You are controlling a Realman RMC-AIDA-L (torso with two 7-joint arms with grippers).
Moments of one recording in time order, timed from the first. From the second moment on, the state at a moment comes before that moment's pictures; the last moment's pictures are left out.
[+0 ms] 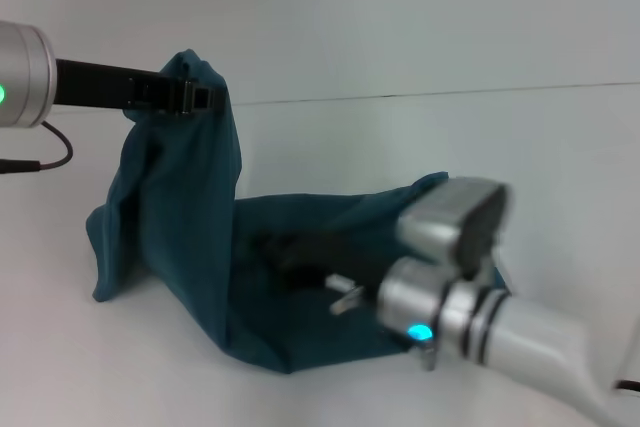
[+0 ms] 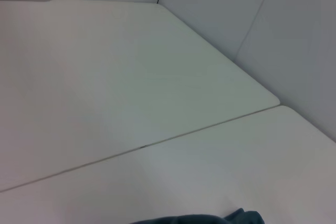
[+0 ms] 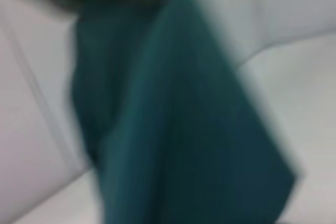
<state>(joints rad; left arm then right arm) -0.59 -2.16 1.03 1.64 2.35 1.50 -2.69 0.72 2.09 0.30 0.41 -2.36 -0.80 0.68</state>
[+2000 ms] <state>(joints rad) -0.66 -2.18 2.01 1.06 1.81 0.56 -2.50 0.63 2.06 0.51 -0.25 -2.25 -1.13 1.04</state>
